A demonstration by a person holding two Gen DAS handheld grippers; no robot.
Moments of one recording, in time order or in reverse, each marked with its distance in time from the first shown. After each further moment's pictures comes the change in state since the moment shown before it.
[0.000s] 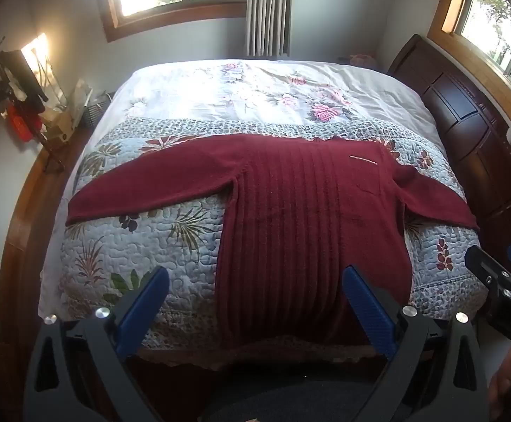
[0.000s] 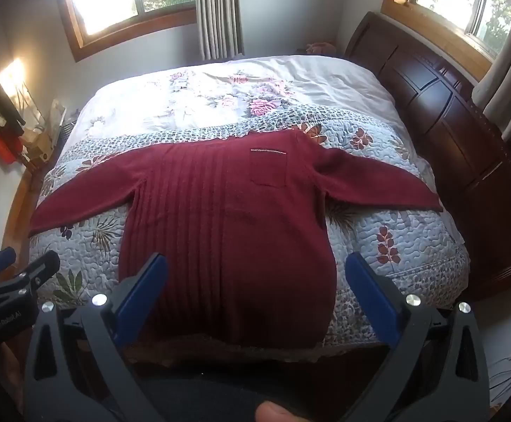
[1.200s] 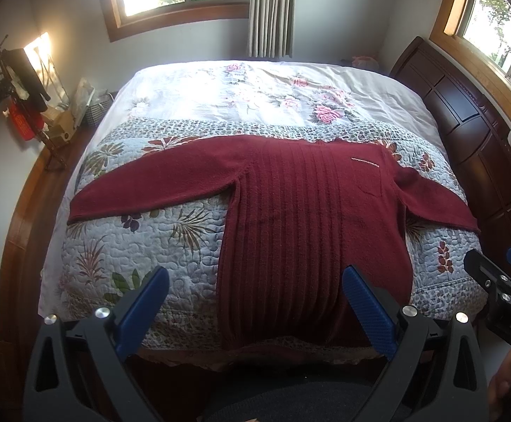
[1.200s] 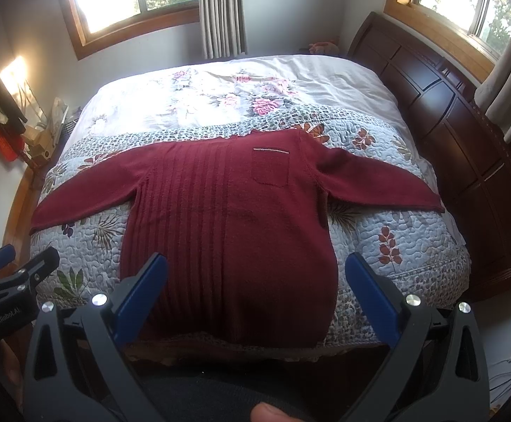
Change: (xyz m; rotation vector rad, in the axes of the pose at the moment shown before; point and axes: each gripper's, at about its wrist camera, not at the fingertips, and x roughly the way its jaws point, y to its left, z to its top) left arm -0.003 -0.002 -0.002 0.000 -0.003 0.005; right arm 0.002 0.002 -0.004 -0.001 -0.001 0.006
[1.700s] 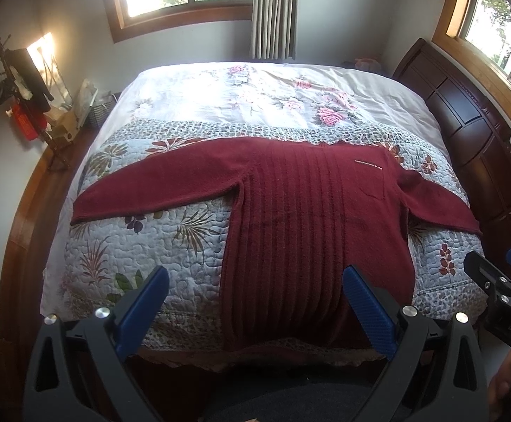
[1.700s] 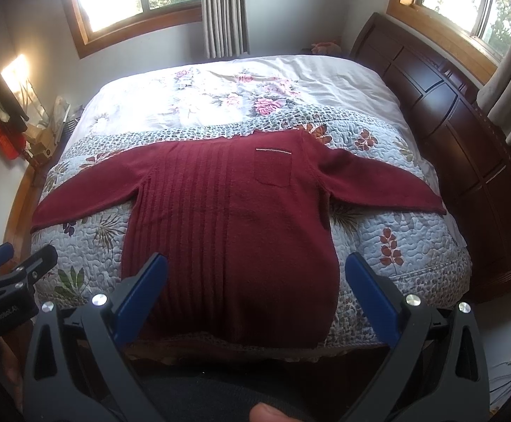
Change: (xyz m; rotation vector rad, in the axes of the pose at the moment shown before) left arm -0.002 0.005 0.001 -0.007 -0.011 0.014; right arm 0.000 0.006 0.002 -0.011 0.002 0.004
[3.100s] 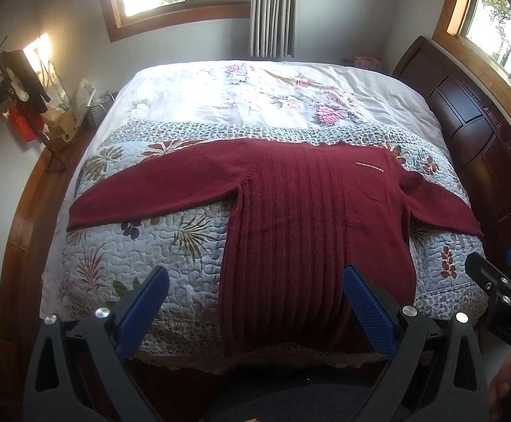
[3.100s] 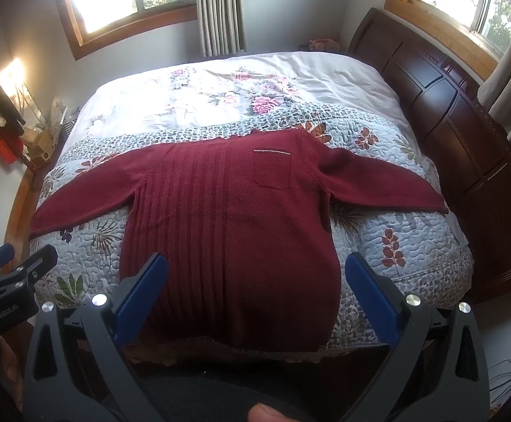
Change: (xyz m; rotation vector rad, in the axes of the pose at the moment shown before) left arm 0.013 -0.001 0.014 0.008 0.014 -0.009; right arm 0.009 -0.002 0.009 0.015 0.013 0.000
